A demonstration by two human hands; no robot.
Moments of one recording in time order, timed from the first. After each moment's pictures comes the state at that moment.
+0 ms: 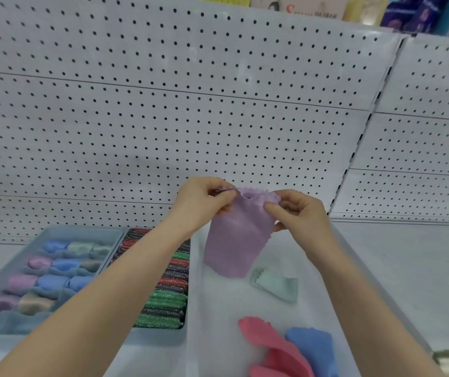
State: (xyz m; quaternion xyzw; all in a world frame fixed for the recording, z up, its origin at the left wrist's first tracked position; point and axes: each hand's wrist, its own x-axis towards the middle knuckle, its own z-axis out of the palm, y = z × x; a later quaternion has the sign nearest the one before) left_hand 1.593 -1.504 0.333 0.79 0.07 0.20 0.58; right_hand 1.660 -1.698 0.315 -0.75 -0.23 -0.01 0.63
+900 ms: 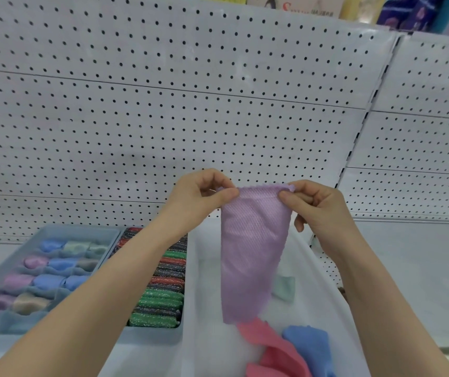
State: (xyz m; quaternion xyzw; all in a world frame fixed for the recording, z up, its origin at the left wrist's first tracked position) left_hand 1.578 -1.506 0.340 0.78 -0.01 0.22 0.58; right_hand 1.654 -1.723 0.341 -0.70 -0.26 0.01 0.66
